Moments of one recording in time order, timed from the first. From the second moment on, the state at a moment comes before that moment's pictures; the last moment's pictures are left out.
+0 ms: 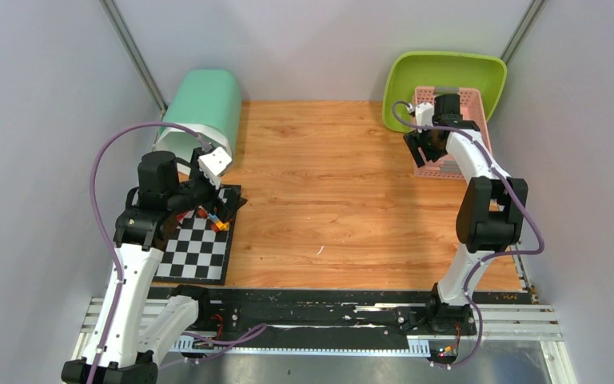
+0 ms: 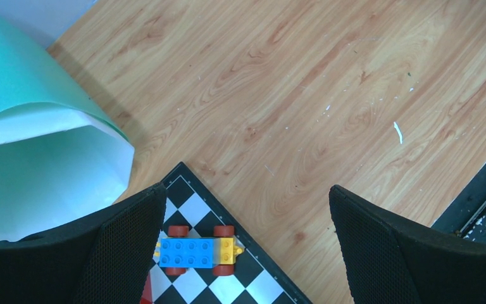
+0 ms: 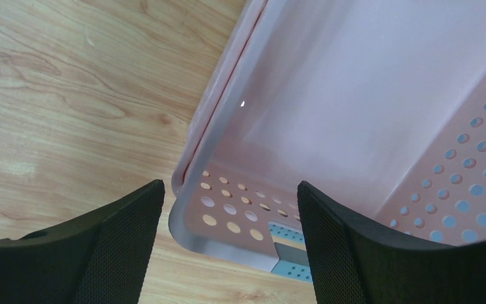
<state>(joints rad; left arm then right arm) -0.11 0.82 1.03 -0.71 0.56 0.45 -0.02 1.83 1.52 -0.65 -0.03 -0.47</state>
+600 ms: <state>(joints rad) -0.11 0.82 1.03 -0.71 0.57 0.46 -0.02 1.83 1.41 -0.67 -0.08 -0.69</state>
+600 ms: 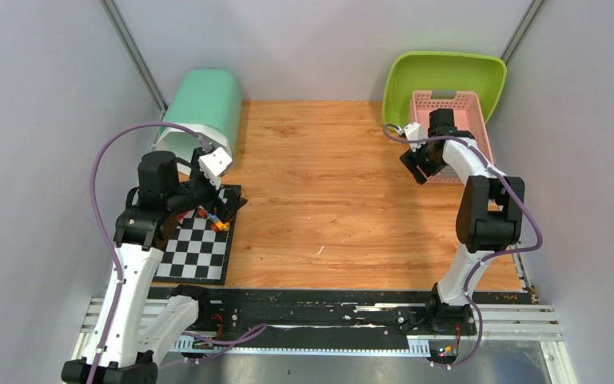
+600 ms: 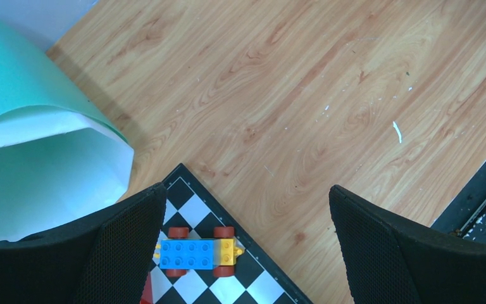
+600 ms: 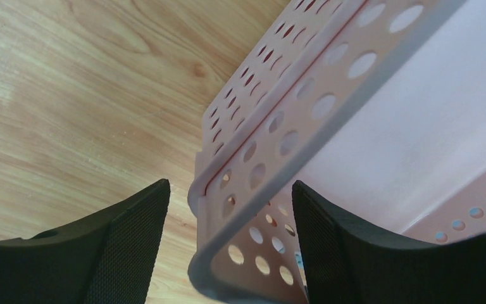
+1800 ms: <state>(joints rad) -0.11 0.82 1.03 -0.71 0.58 0.47 -0.02 1.59 1.15 -0.68 -0.09 -0.76</state>
